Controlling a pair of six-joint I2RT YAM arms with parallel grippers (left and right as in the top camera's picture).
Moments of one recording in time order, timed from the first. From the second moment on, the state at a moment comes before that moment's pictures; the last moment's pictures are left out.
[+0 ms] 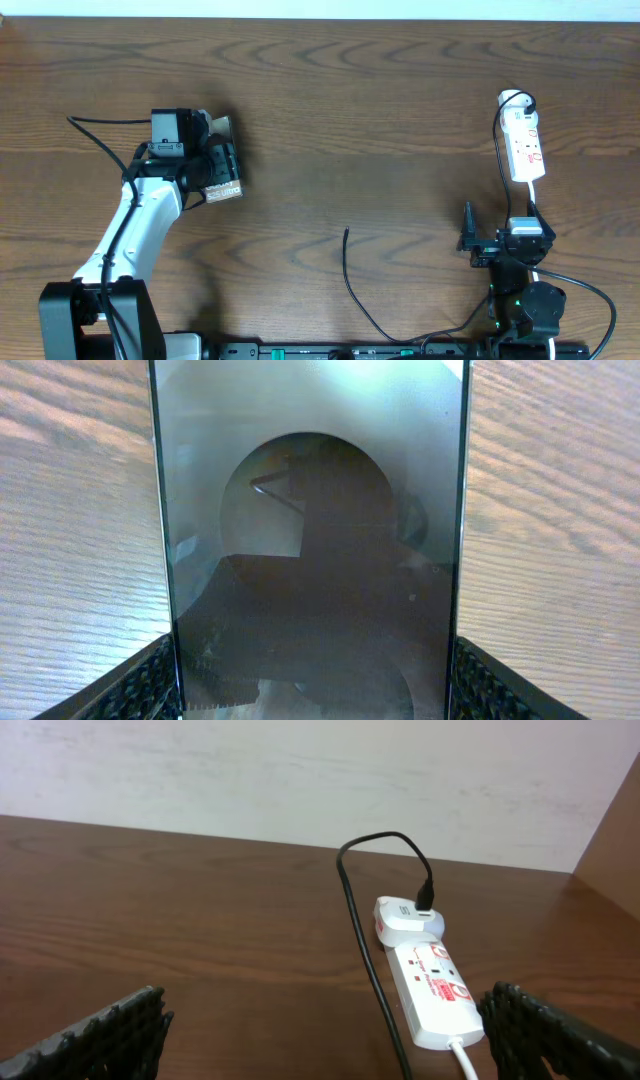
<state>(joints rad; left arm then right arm) 0.02 1.52 0.92 -0.47 0.20 -0.25 -0.04 0.02 0.01 -0.07 -0.03 -0.09</state>
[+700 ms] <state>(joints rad) 0.02 1.52 0.92 -0.47 0.47 -0.75 -0.04 0.02 0.01 -0.07 -0.03 -0.09</state>
